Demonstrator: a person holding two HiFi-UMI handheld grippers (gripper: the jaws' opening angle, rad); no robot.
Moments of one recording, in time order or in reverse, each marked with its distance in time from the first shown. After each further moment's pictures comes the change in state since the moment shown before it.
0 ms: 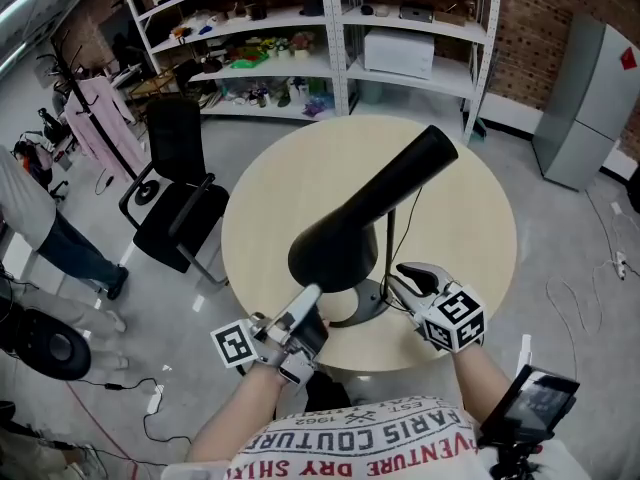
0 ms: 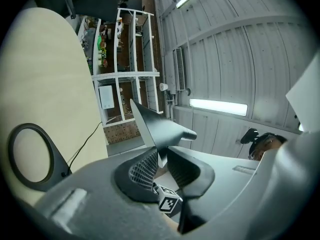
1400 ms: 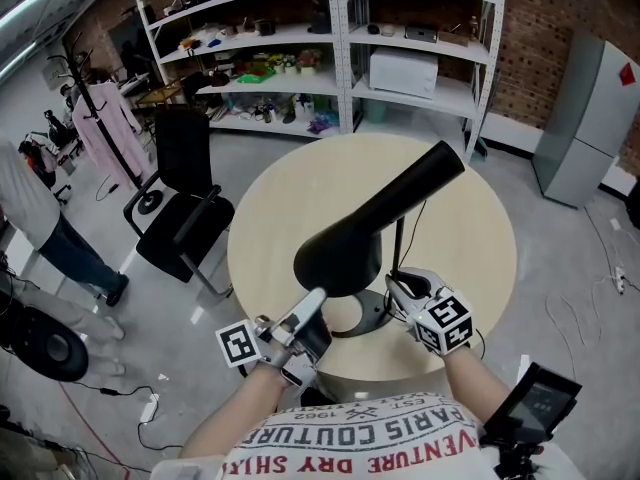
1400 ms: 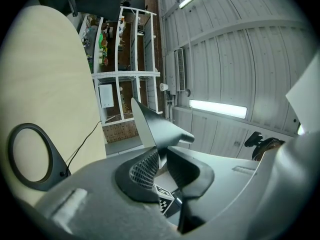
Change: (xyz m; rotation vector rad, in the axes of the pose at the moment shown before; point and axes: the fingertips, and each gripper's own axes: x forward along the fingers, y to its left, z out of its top) left arm 0.003 -0.003 0.007 -0.020 0.005 -0.009; right arm 0.021 -0.004 0.009 -0.056 -0.042 -0.040
